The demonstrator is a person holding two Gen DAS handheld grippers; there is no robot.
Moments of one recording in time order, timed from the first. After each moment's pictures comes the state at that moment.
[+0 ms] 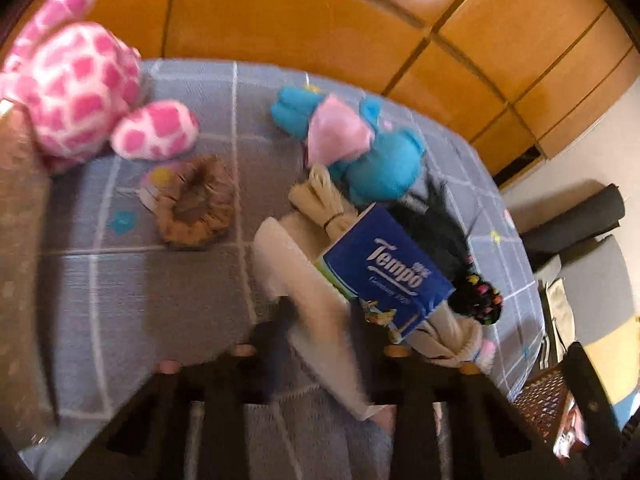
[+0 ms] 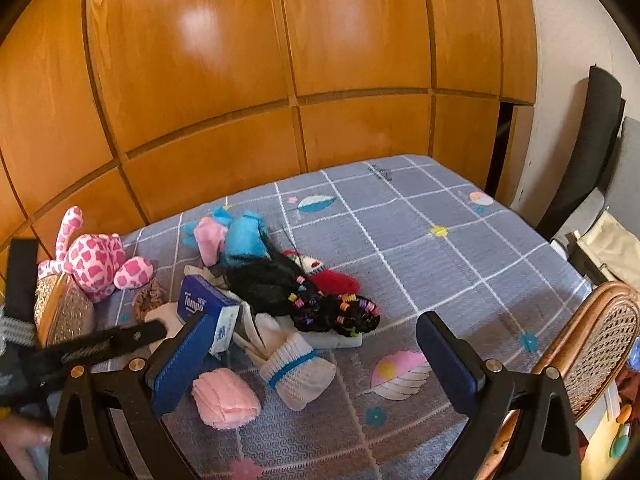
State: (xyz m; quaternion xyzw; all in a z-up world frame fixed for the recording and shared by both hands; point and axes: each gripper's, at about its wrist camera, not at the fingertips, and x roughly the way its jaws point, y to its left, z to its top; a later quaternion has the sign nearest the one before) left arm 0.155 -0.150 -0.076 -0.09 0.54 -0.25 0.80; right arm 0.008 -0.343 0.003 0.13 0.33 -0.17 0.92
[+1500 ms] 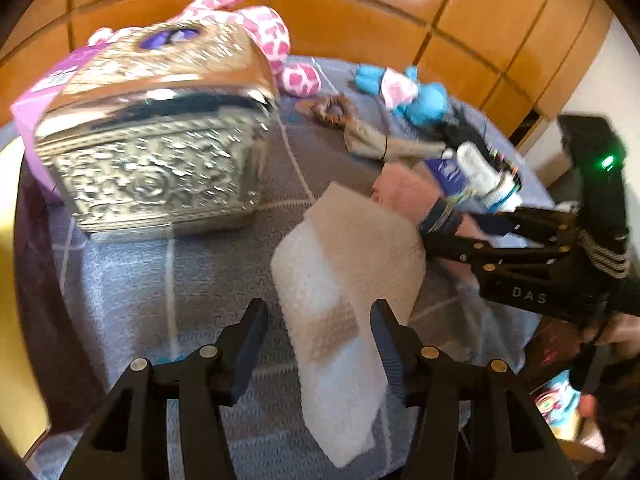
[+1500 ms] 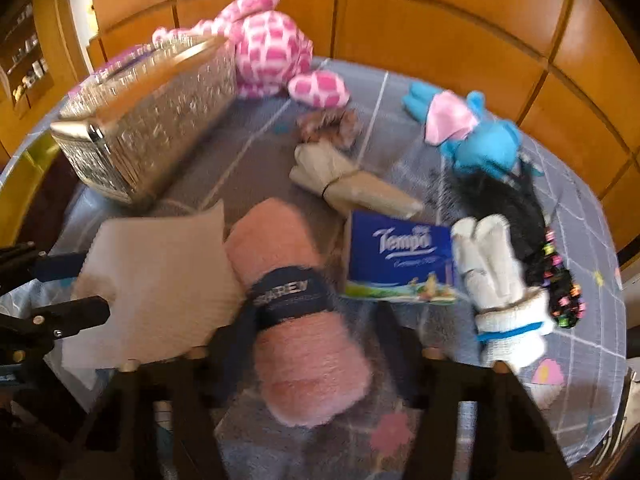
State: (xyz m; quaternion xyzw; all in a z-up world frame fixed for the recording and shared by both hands) left arm 0.027 -0.006 -0.087 -0.01 0.50 -0.23 0.84; right arm 0.051 -0.188 -0.077 -0.06 0.51 0.11 0.85
